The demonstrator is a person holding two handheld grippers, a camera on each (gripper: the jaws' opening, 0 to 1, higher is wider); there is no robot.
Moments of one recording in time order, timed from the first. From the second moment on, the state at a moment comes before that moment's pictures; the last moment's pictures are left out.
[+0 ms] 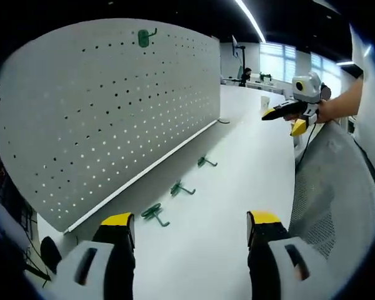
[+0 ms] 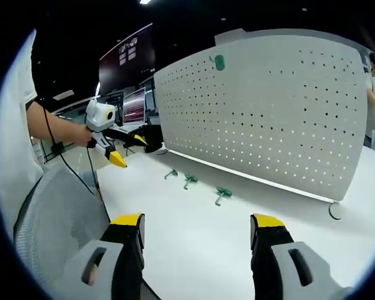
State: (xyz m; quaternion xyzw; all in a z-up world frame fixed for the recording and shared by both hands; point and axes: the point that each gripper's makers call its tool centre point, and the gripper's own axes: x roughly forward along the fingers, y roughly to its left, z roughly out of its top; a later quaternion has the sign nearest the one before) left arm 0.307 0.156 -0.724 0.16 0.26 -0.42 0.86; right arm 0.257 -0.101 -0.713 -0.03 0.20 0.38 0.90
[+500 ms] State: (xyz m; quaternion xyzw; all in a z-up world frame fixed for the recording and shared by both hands) left arm 0.327 0.152 -0.737 0.23 0.29 -0.47 0.80; right arm 0.256 -0.102 -0.717 -0.04 0.21 0.38 0.90
